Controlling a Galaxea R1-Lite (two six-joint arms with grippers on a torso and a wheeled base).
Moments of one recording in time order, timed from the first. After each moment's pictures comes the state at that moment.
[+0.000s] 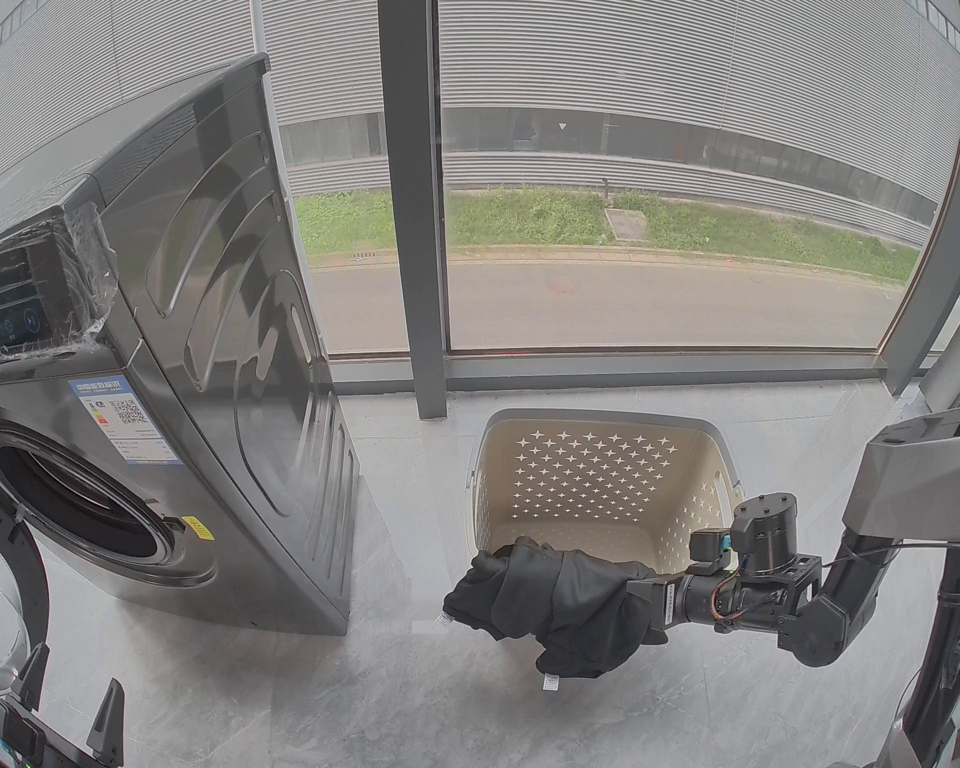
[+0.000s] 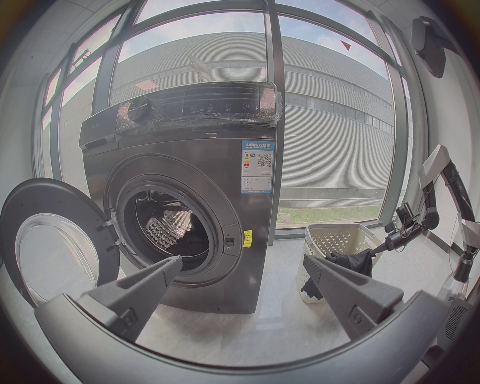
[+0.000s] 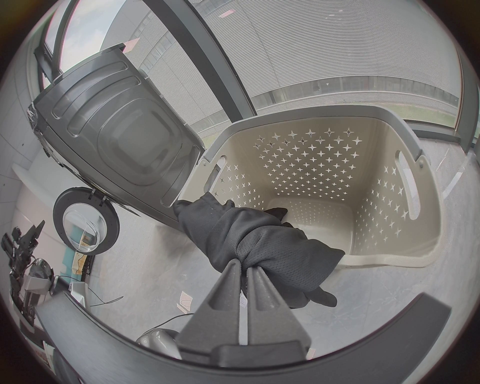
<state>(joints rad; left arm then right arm) 0.00 0.02 -0.02 -0.01 0.02 -0.02 0.42 2.15 -0.42 -1.15 0.21 0.26</state>
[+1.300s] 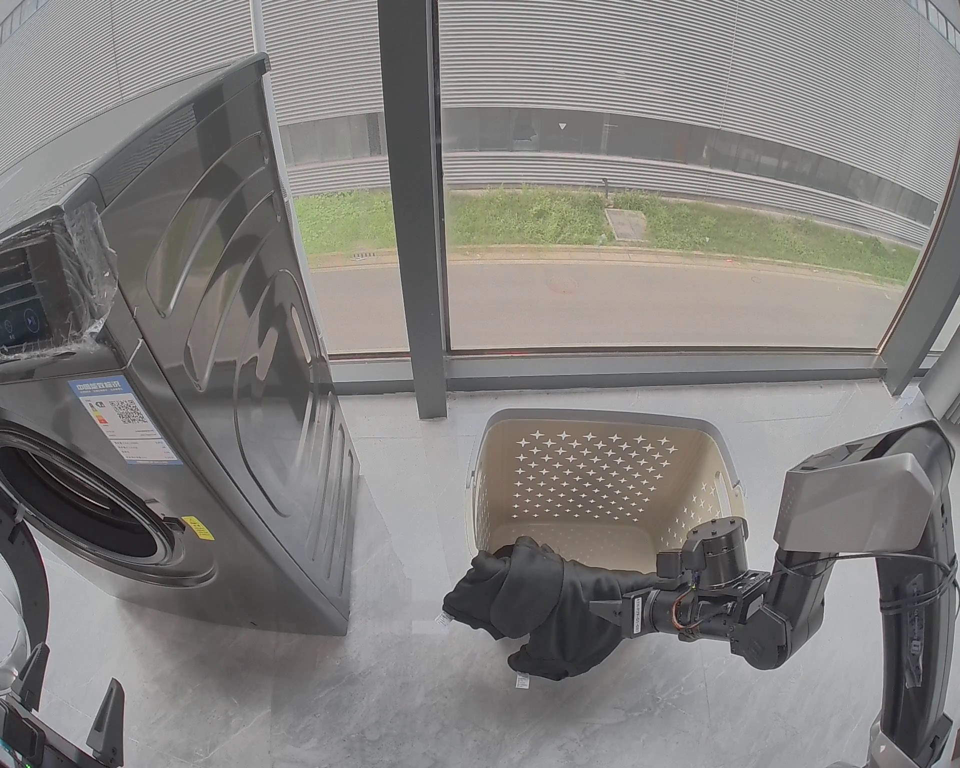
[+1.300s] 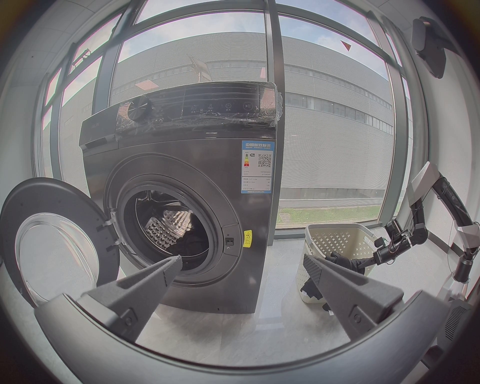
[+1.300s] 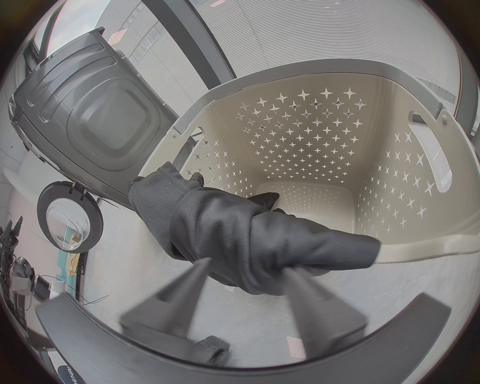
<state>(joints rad) 0.00 0.02 -0.02 -0.01 0.02 -0.02 0.42 2.40 -0.57 -1.17 0.17 0.27</state>
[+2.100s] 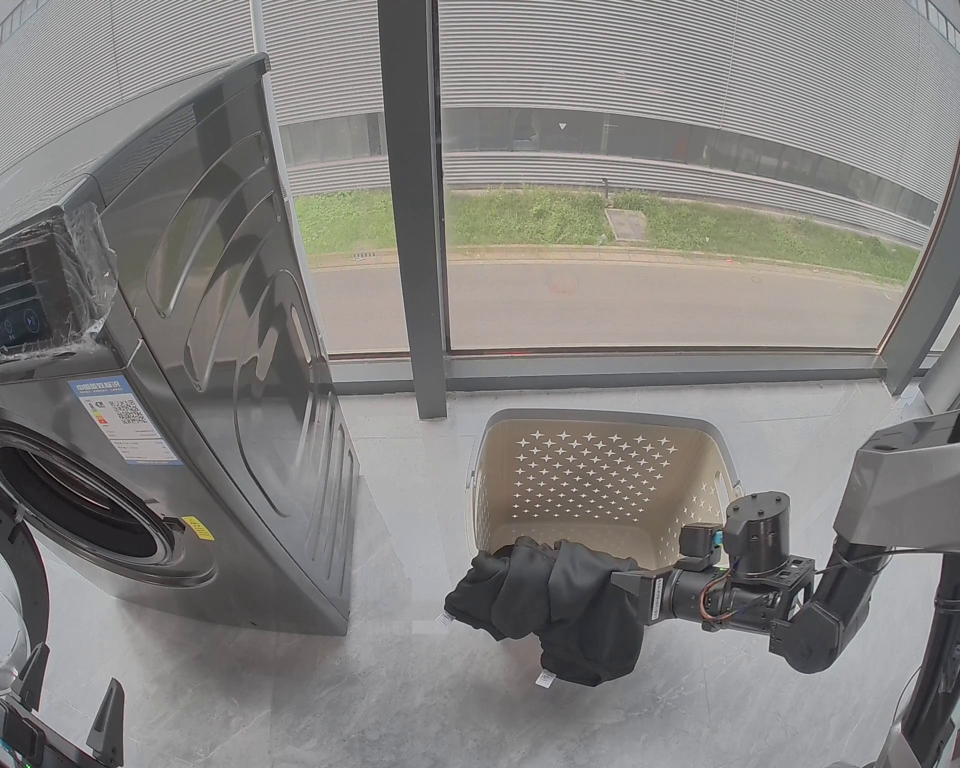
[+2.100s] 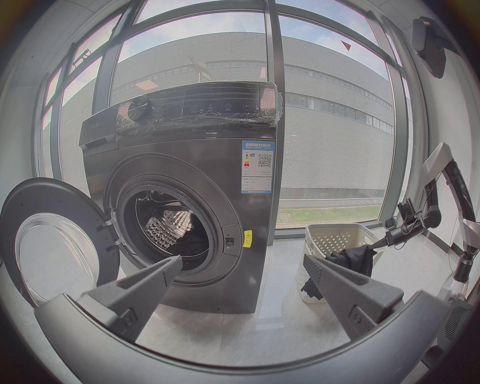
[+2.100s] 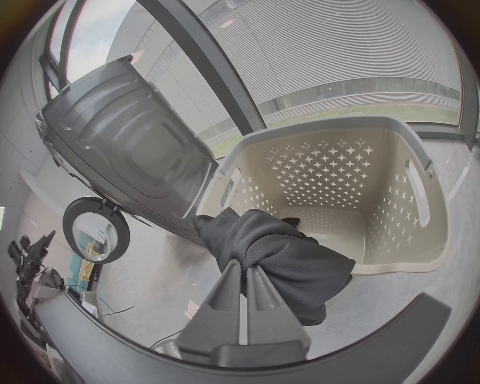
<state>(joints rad) 0.00 0.02 -0.02 -0.01 0.02 -0.02 0.46 2.16 -0.44 -1.23 0.20 0.32</state>
